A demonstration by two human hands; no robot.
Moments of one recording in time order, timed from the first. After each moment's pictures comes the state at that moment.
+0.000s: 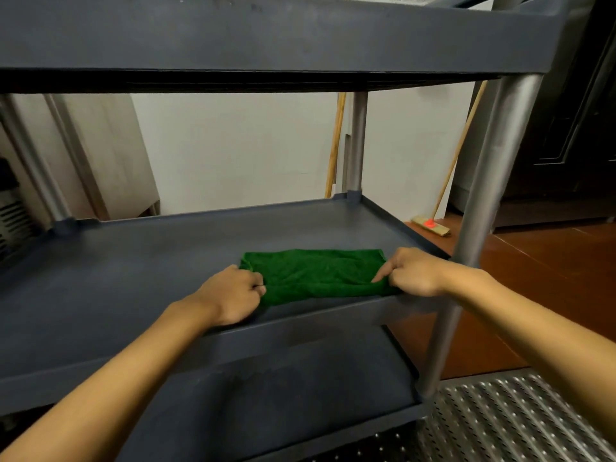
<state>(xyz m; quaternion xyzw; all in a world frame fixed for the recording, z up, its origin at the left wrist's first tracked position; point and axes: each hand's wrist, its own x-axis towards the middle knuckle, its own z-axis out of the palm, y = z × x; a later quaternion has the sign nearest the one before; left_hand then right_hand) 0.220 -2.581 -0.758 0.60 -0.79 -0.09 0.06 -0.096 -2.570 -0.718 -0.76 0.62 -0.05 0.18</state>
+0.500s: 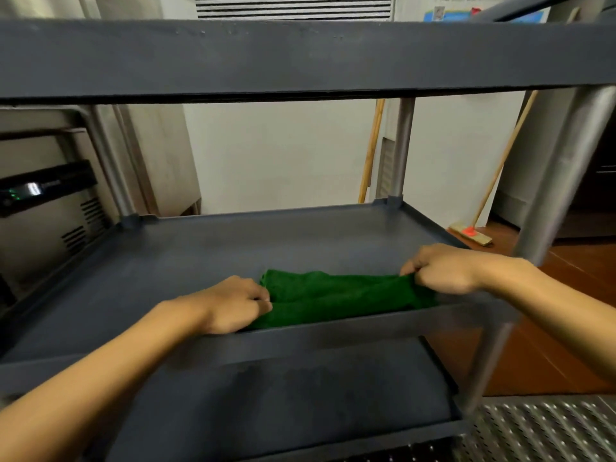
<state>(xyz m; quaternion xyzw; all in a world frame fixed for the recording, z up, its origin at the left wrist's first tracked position) 0.275 -2.527 -0.724 0.60 -0.78 -0.15 0.02 -0.057 -2.563 -0.684 -0.80 0.57 0.02 0.17</state>
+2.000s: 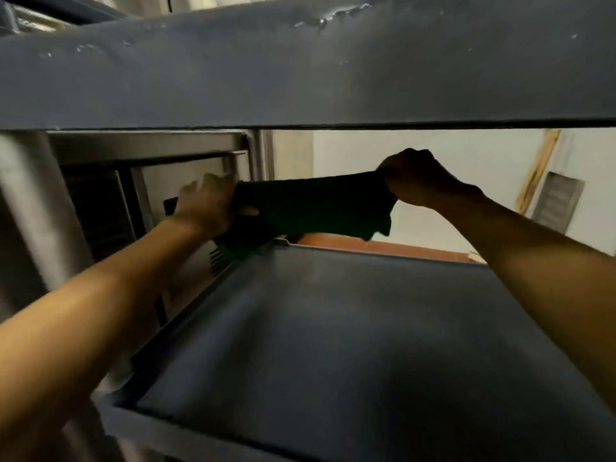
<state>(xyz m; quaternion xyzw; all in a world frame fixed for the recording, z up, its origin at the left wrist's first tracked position) 0.547 -2.618 -0.608 0.81 -0.53 0.20 0.16 0.269 -2.792 -0.576 -0.87 0.41 -0.26 -0.08</state>
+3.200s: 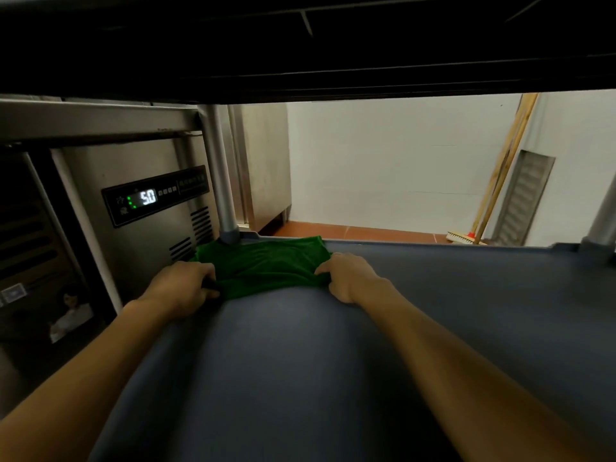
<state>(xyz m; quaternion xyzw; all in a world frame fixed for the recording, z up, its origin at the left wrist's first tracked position) 0.584 -2.646 -0.751 0.81 -0.58 0.05 0.05 0.314 -2.781 -0.756 -0.90 0.43 -0.07 0.06</state>
